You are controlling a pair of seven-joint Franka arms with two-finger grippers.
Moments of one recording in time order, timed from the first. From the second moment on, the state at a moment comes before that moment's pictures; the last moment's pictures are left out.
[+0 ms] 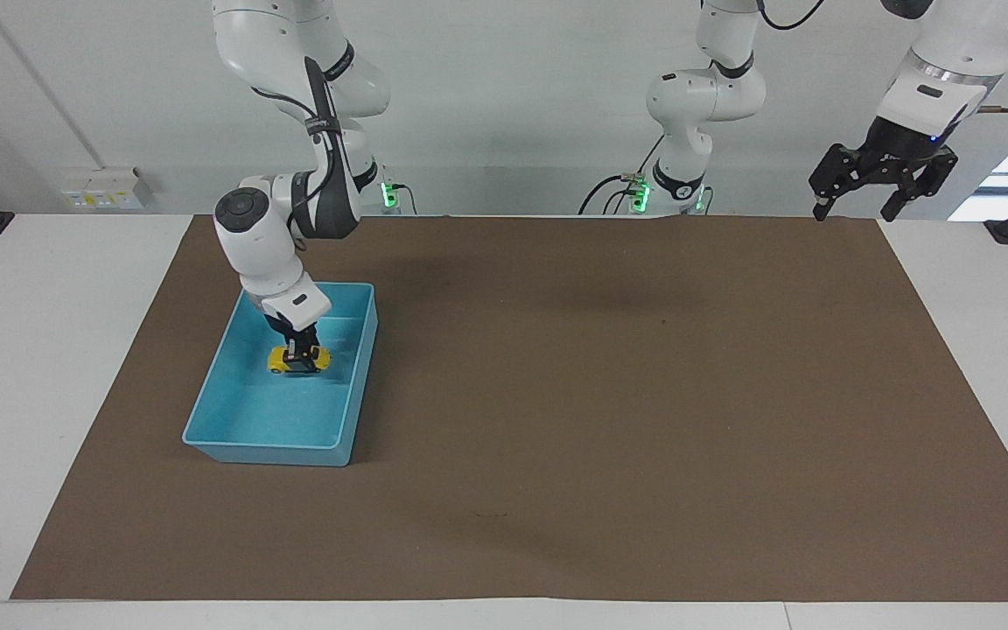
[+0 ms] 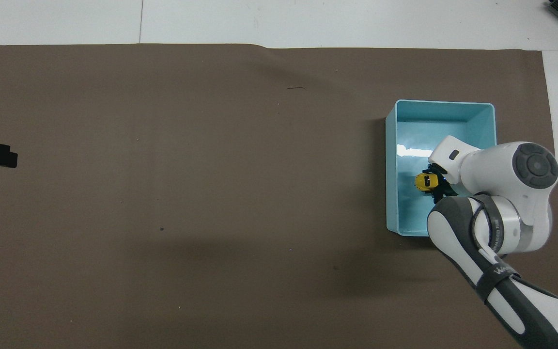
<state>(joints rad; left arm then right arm) 0.02 -0.07 -0.06 -1.55 -0.01 1.55 0.04 -0.04 0.13 0.06 -2.21 -0.03 2.42 -1.60</state>
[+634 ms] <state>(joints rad) 0.02 -0.07 -0.06 -1.55 -0.01 1.55 0.04 -0.04 0.18 0.06 -2.22 -0.03 2.48 -1.62</state>
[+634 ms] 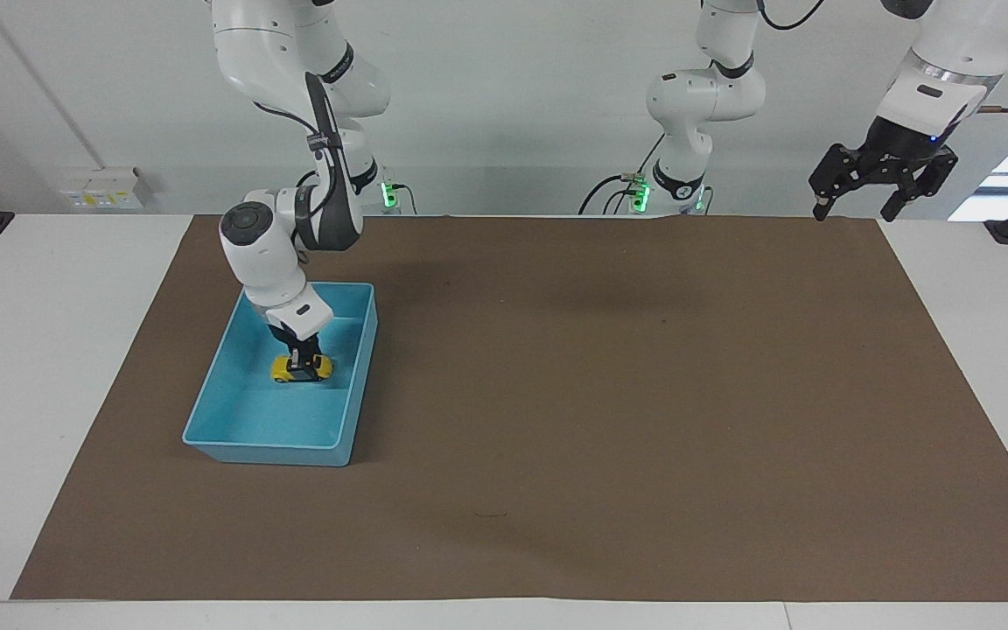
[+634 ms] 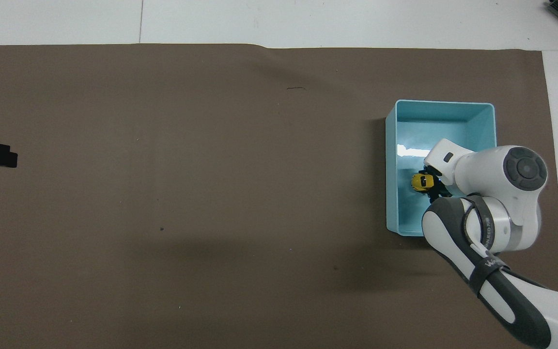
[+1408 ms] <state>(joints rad) 0.02 -0.07 -0.06 -1.55 -0.01 1.55 0.04 -0.04 0.18 0.06 -2.20 -0.03 2.46 -1.62</state>
